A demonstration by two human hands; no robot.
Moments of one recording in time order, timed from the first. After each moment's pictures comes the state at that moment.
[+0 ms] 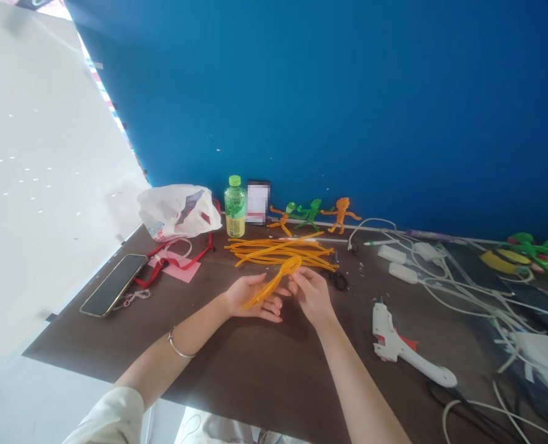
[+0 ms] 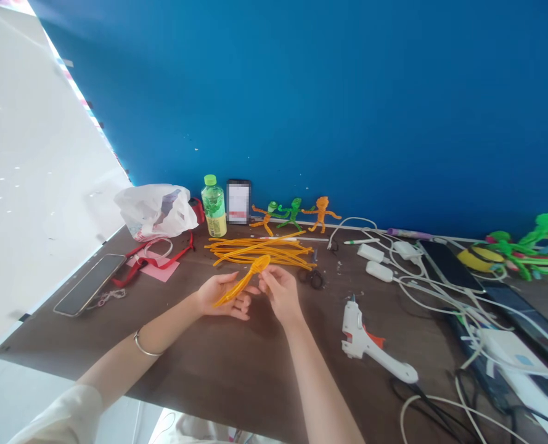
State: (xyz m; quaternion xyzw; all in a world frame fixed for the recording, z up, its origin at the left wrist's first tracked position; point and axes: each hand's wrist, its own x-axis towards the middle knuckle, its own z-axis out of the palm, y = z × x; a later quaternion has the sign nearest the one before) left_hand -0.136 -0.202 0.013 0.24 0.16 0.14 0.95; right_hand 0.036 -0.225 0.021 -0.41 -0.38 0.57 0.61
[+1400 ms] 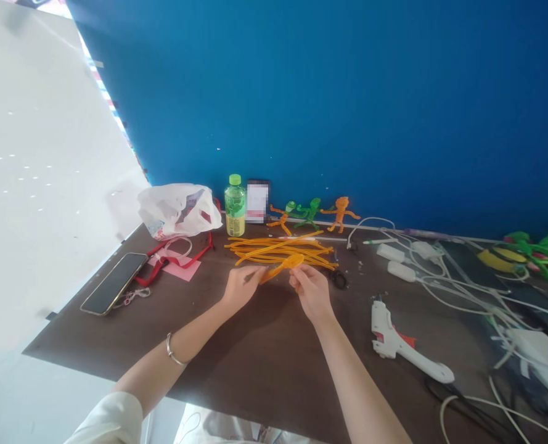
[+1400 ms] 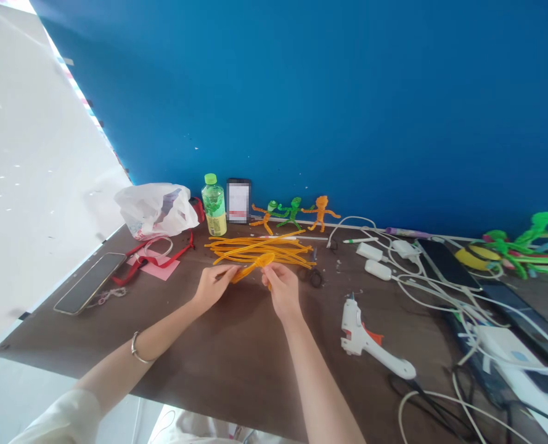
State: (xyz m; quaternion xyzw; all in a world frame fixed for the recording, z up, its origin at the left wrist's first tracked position) left_hand -0.132 -0.210 0.011 0.62 0.46 0.49 0.40; right_hand 0.034 -0.220 0.018 -0.43 -0.34 0.53 0.64
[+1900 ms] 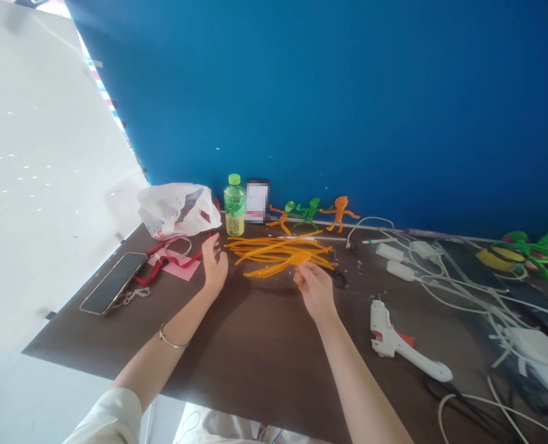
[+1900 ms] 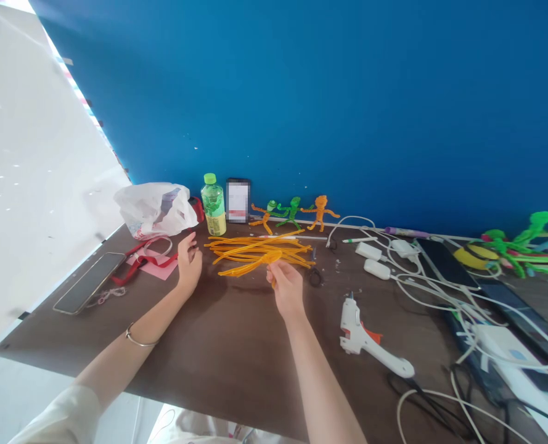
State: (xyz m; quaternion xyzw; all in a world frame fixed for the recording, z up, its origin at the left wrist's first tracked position) left_hand -0.177 -0.169 -0.001 0.51 0.53 0.64 0.21; right_hand 0.042 -0.216 0.017 -0.42 -0.32 0.53 0.67
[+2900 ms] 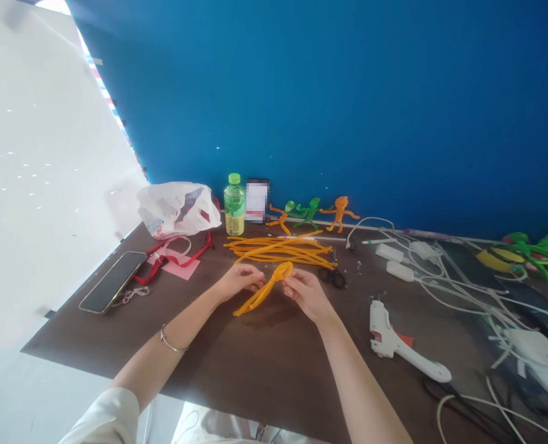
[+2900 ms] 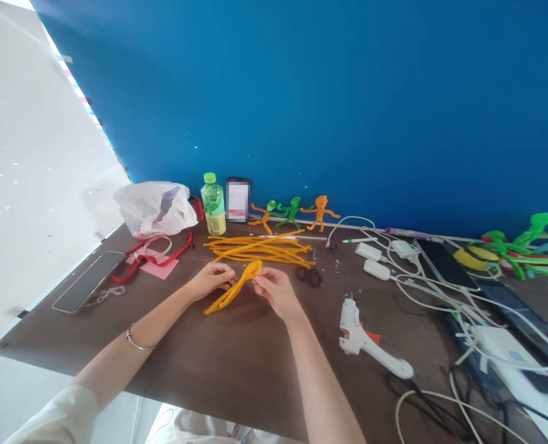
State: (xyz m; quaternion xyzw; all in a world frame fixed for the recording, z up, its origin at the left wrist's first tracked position) left_hand -0.149 -0.194 0.008 0.51 0.37 0.34 0.69; right_hand 0.042 -0.226 0.021 -0.38 -0.42 0.65 0.51
